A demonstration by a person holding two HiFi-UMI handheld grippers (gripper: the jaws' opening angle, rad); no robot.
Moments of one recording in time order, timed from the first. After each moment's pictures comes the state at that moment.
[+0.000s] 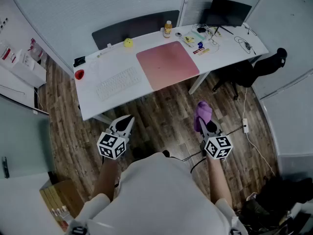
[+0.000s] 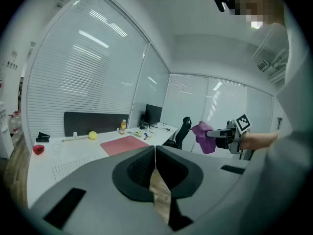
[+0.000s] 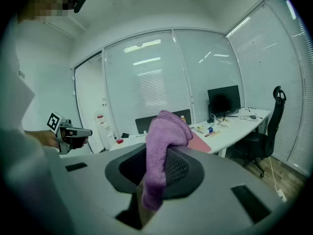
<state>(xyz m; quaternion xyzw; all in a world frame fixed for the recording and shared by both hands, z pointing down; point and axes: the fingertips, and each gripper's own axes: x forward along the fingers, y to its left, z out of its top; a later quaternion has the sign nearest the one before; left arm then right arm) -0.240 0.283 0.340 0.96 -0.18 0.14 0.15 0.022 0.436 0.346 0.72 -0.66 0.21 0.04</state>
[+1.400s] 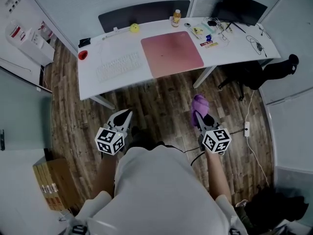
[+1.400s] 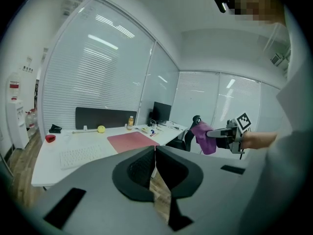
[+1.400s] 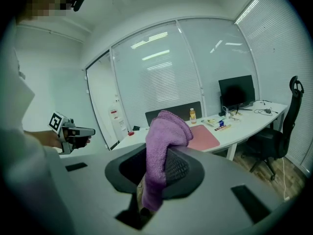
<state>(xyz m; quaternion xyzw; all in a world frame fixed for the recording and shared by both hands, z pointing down) -0.223 0.338 0.361 0.94 -0.26 0.15 0.16 0.048 0.448 0.375 0.65 -0.72 0.24 0.06</state>
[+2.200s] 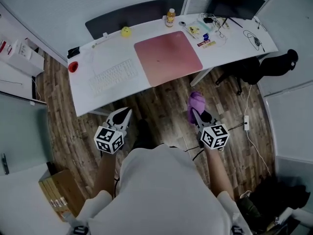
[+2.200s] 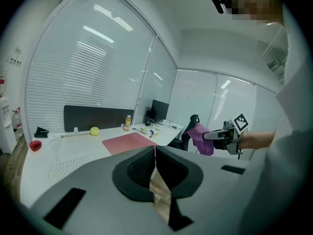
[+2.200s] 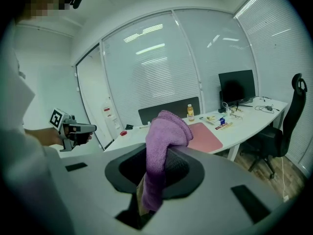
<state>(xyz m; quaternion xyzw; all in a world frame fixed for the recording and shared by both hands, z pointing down) -0.193 0.231 0.374 0.95 -0.21 0.15 0.17 0.058 0.355 0.395 0.66 -0.70 0.26 0.08</state>
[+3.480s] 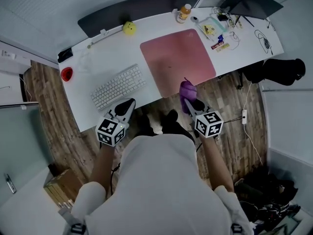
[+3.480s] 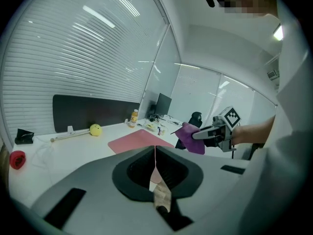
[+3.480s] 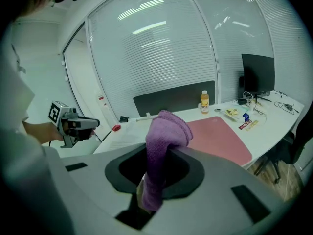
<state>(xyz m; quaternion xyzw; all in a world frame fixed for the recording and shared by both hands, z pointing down) -0.176 0.042 0.426 0.95 -0.15 0.19 0.20 0.027 0.138 0.450 0.63 -0.69 0.32 0.14</state>
